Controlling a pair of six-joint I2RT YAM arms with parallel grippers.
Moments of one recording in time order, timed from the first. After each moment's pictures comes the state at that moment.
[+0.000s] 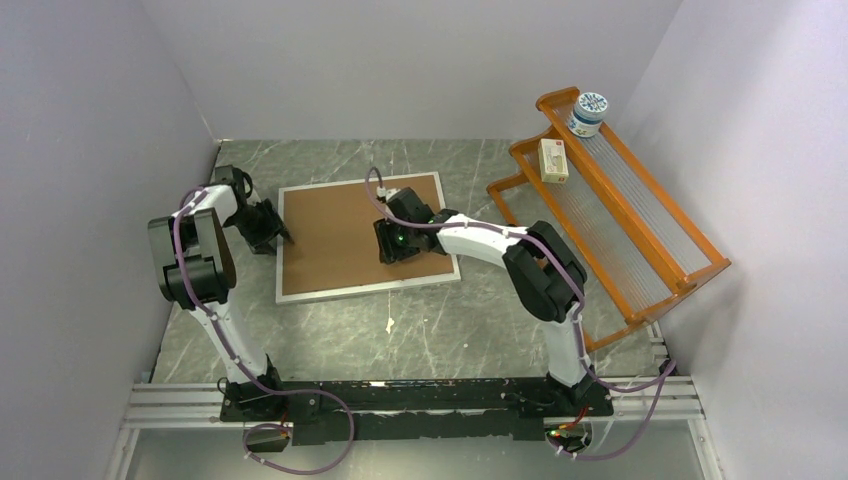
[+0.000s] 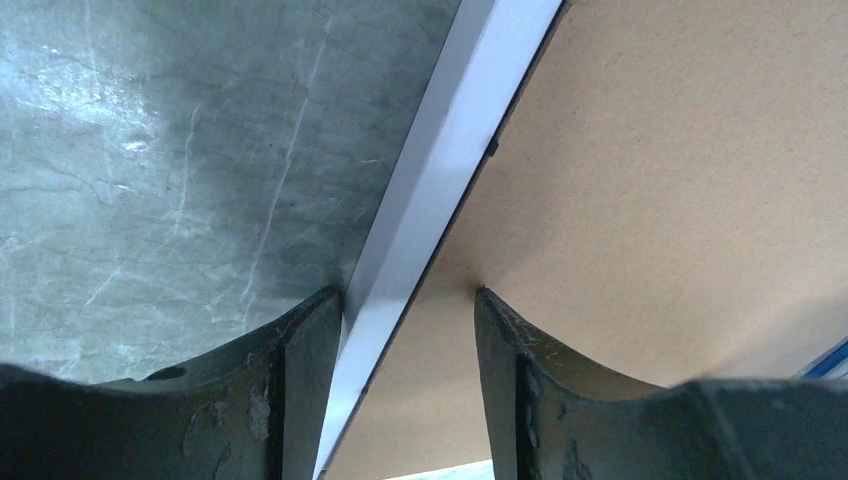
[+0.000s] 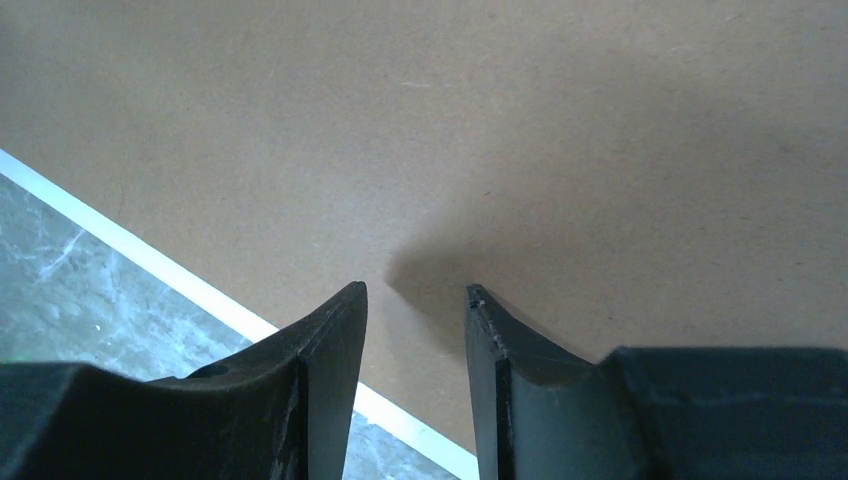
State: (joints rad) left arm 0.24 1.95 1.34 -0.70 0.26 -0.35; right arm 0.79 2.04 1.43 -0.25 -0.12 0.35
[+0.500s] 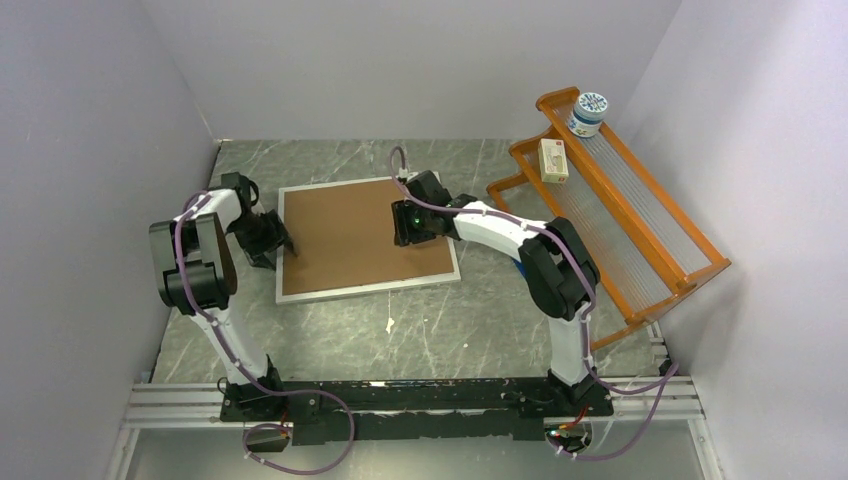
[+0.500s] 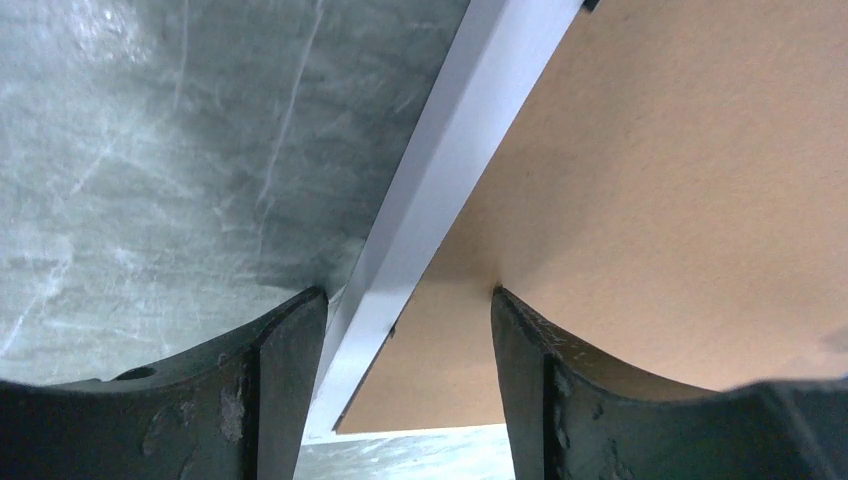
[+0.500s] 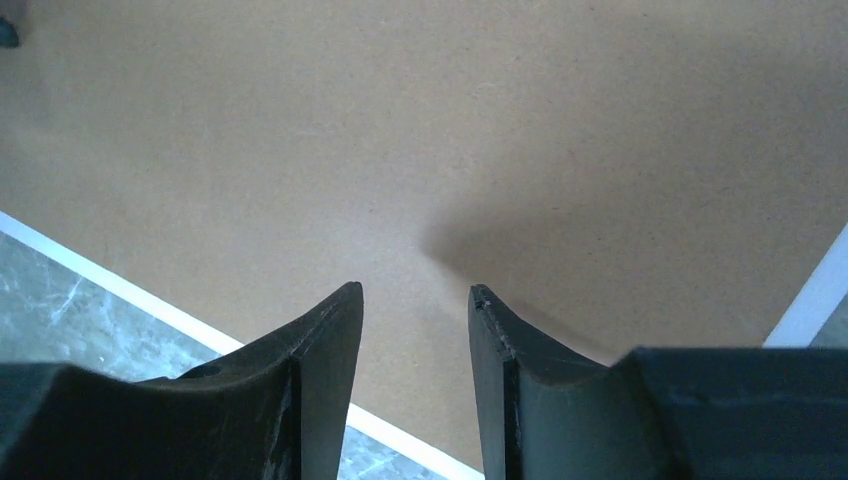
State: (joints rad) left arm 0.22 1.91 1.29 -0.79 0.21 -0.35; right arm 0.68 1.99 1.45 -0.30 -0.12 0.37
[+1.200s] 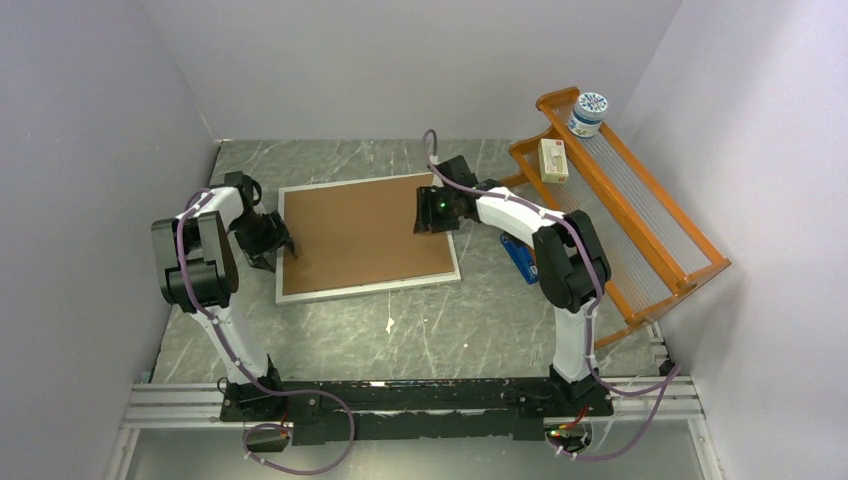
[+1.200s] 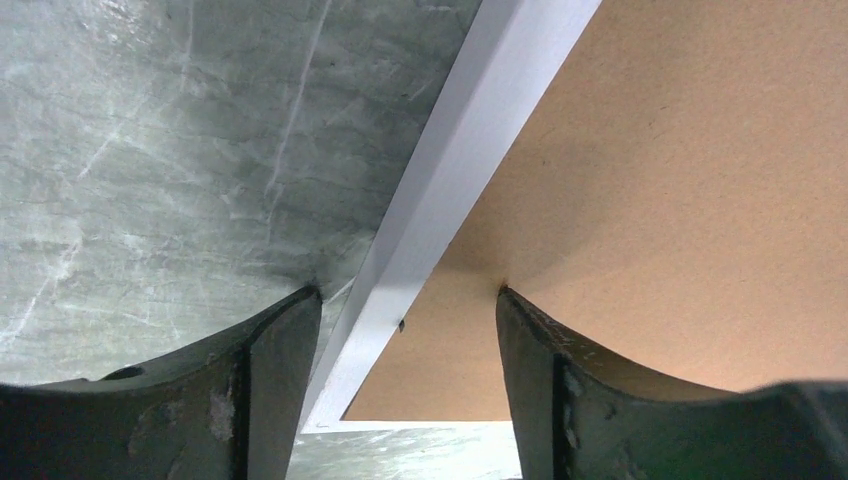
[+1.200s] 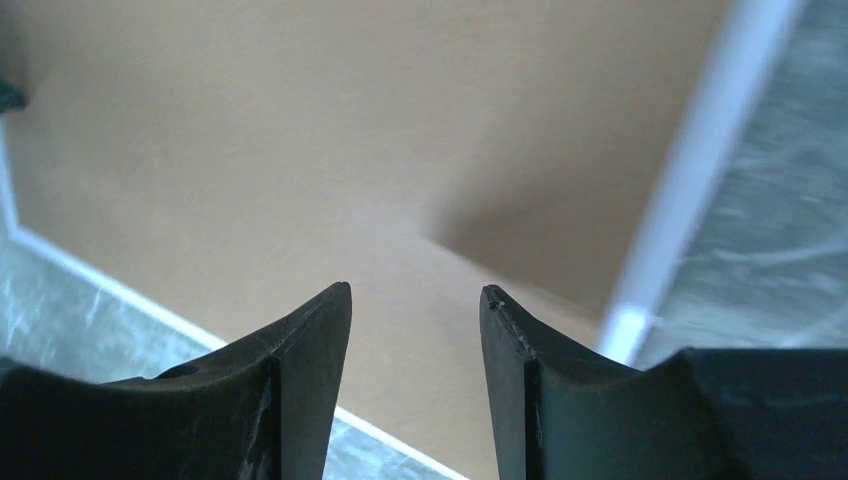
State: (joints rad) left arm 0.20 1.93 1.30 -0.84 0.16 -0.35; right arm 0.51 1.99 1.46 -0.38 -0.22 0.40
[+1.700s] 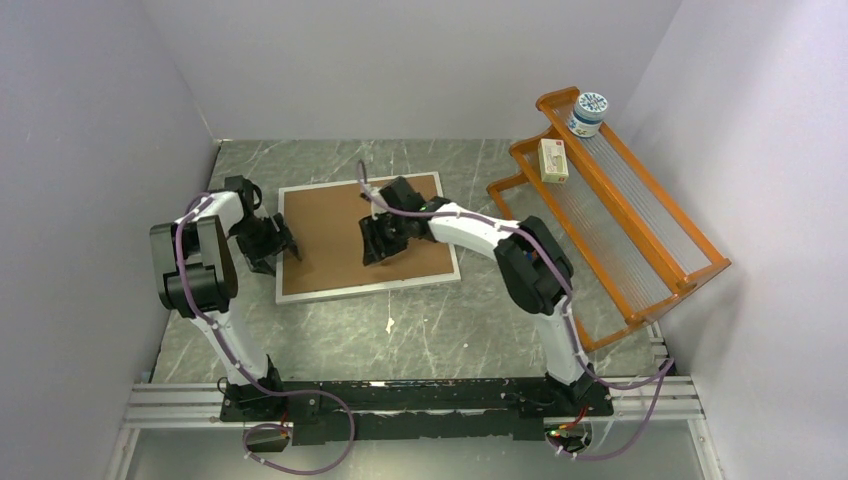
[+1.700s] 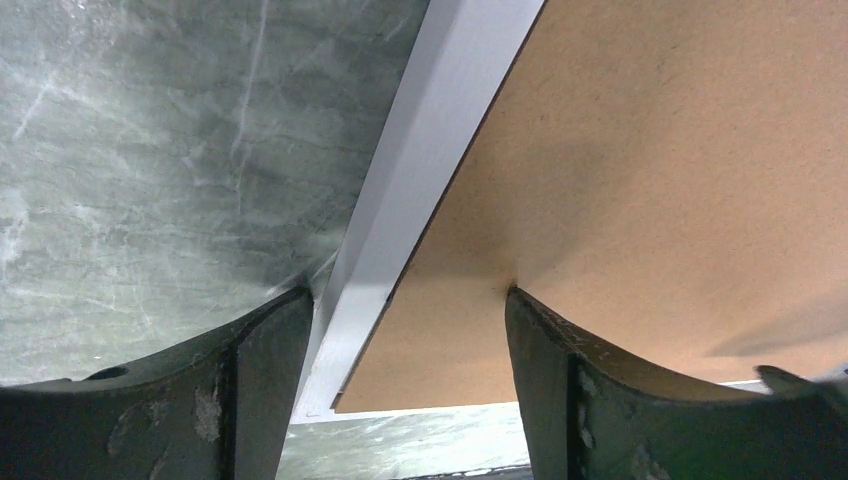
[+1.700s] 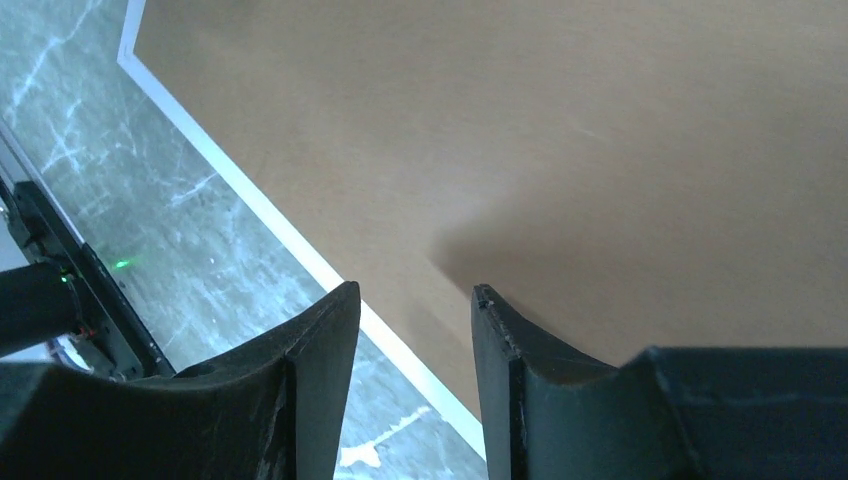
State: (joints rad) left arm 0.20 1.89 1.25 -0.82 0.21 -0.33; right arm 0.75 2.11 1.59 -0.36 -0.41 0.29
